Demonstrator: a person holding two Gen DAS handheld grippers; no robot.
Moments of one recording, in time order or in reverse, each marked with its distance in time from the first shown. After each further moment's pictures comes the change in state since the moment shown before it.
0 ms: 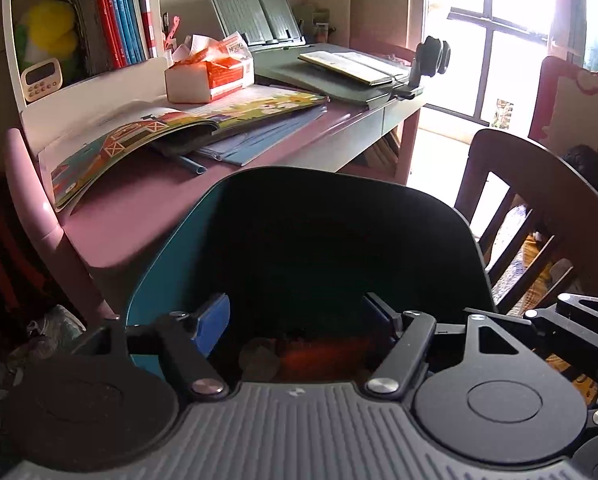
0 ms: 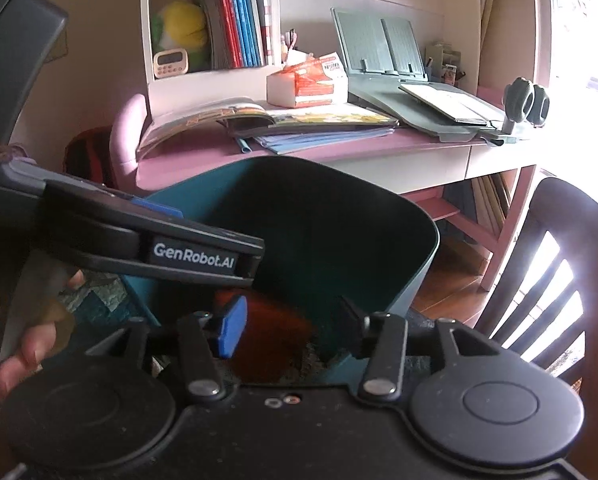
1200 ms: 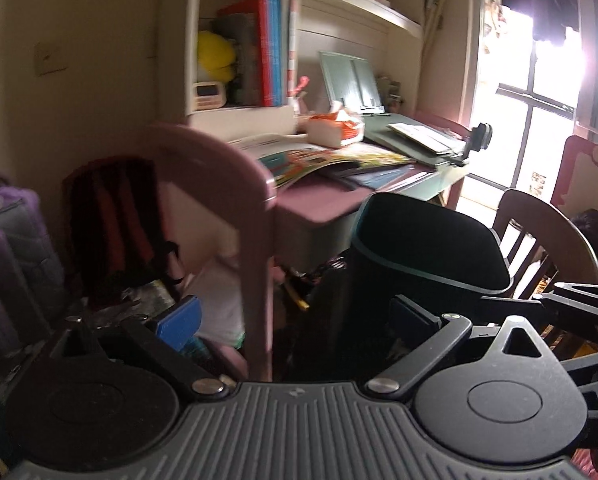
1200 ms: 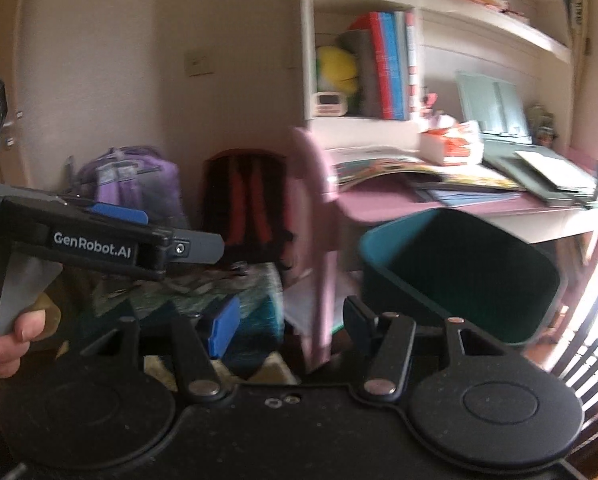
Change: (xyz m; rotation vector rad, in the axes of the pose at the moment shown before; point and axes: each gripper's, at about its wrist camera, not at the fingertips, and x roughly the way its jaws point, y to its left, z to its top) left arm -0.200 0.129 -0.112 -0.166 -0.173 0.106; right arm -0.090 0.154 -0.019 -0.153 -0.092 0.273
